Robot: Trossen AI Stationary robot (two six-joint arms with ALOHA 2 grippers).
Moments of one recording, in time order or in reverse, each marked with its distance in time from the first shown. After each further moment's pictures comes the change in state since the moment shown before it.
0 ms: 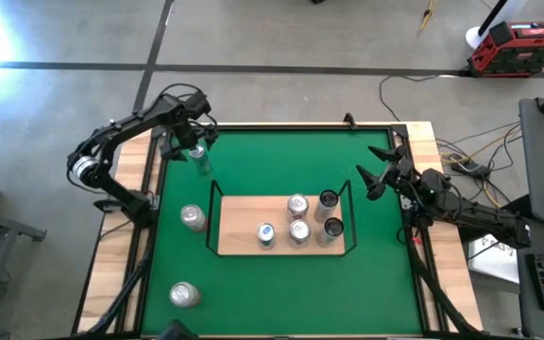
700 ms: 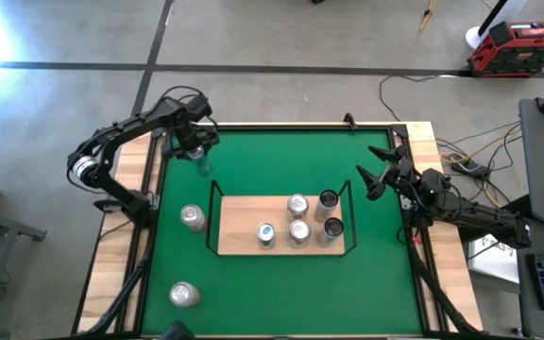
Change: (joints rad) left arm -0.009 0.000 -0.039 0.042 0.000 0.140; right arm 0.000 0.000 0.000 0.000 0.000 0.000
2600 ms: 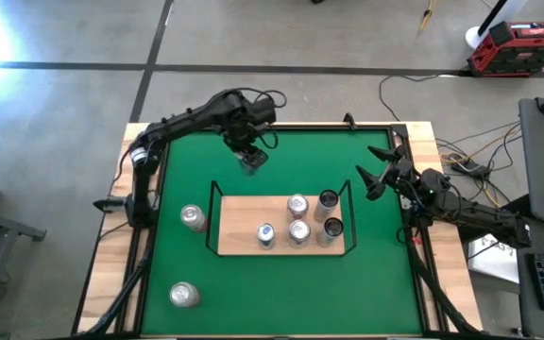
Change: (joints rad) left arm -0.451 0.464 0.898 -0.432 -0.028 0.715; right arm 0.000 0.002 0.000 -0.005 0.000 0.000
